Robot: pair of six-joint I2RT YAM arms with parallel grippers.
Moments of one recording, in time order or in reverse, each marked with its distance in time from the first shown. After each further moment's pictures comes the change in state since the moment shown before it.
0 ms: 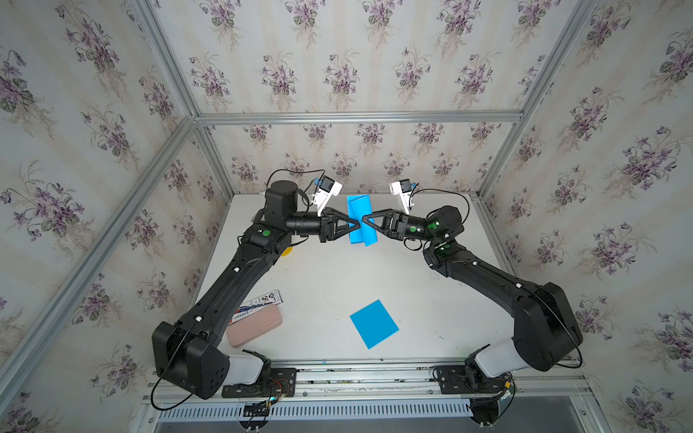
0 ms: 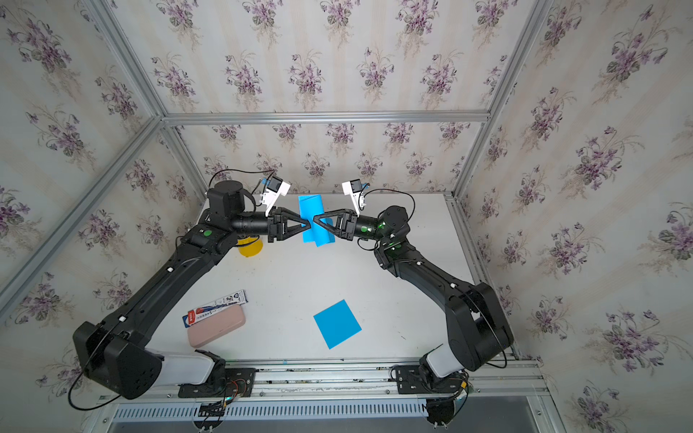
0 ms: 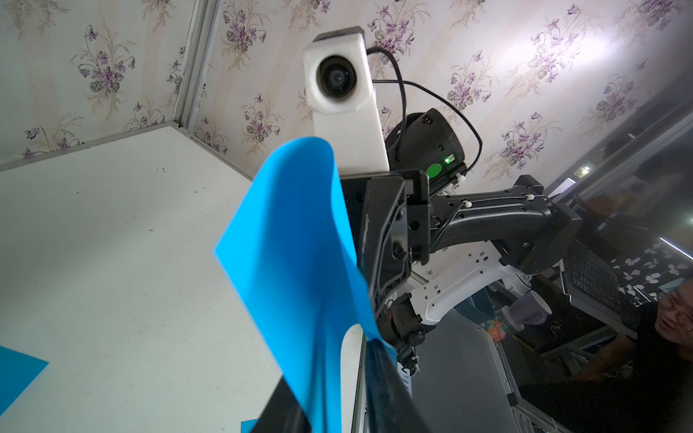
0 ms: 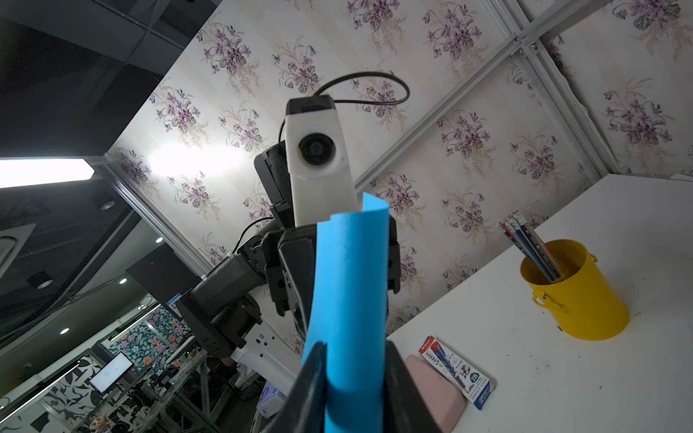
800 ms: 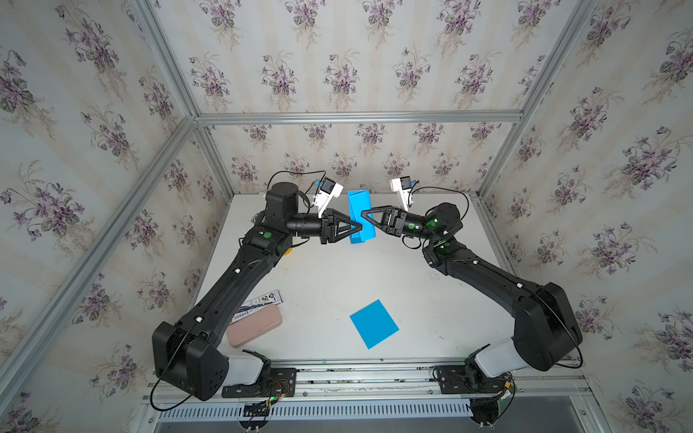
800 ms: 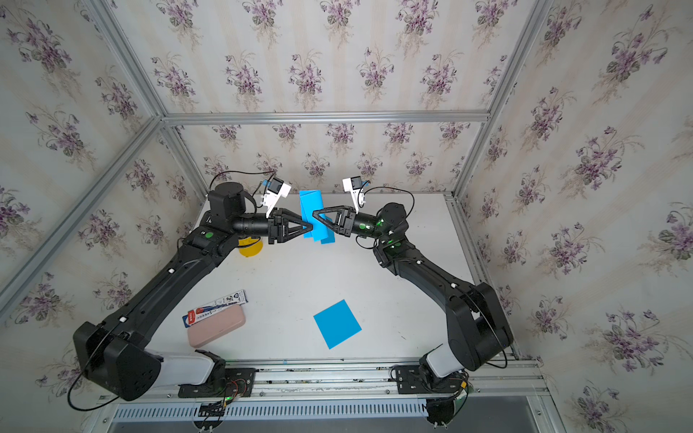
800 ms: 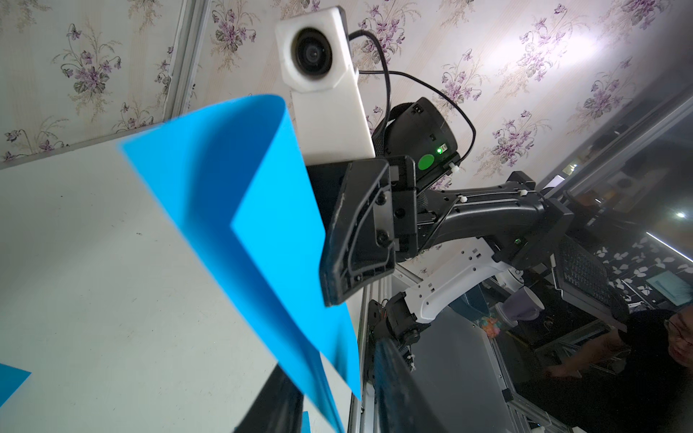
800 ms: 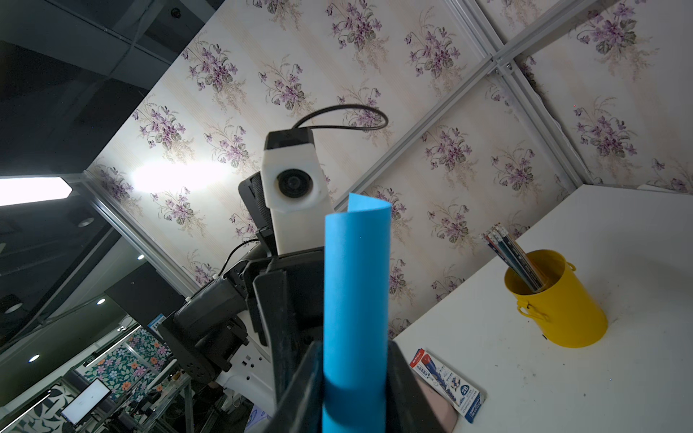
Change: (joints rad) left arm -0.014 0.000 -0.022 0.043 0.011 -0.022; right arm 0.011 0.000 0.025 -0.064 0.074 -0.029
